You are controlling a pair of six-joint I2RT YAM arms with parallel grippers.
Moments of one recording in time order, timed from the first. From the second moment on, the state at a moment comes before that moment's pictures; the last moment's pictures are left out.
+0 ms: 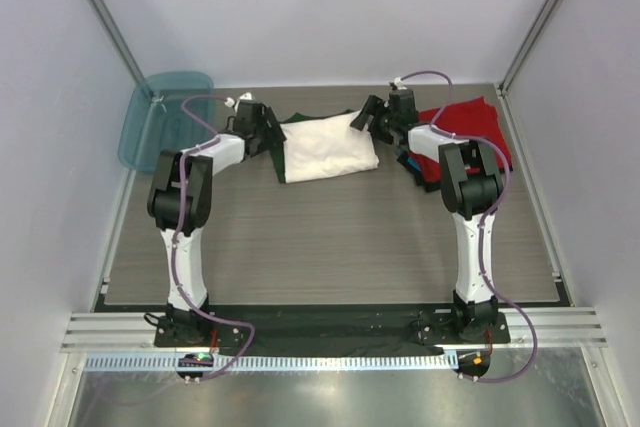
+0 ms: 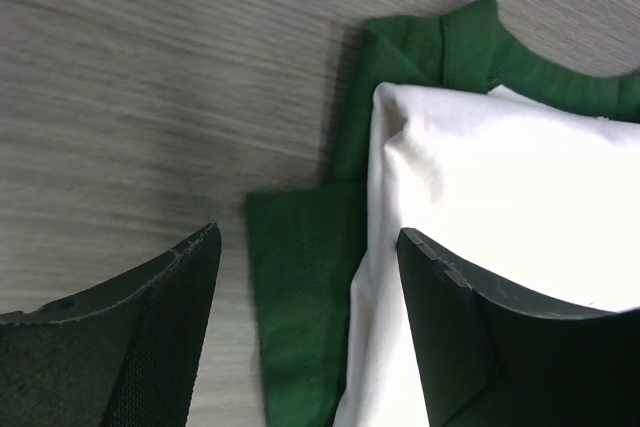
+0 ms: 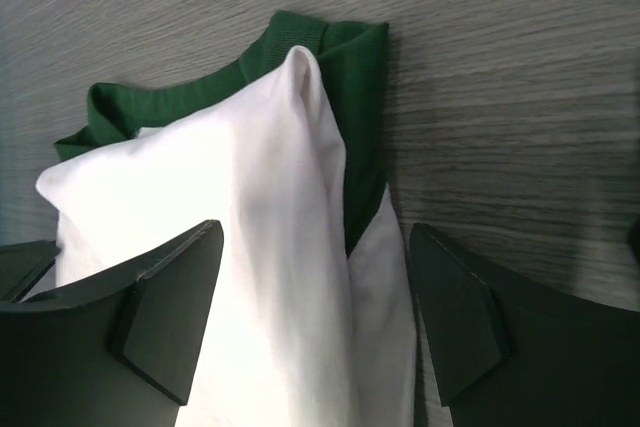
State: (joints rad) left arm -0.25 2.12 1.45 -0.04 -0.04 -0.63; right arm 0.23 2.26 1.58 0.10 -0.22 0.62
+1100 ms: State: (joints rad) left arm -0.24 2.29 1.66 0.01 0.05 -0.63; right arm 0.22 2.38 1.75 0.09 -0.30 0.63
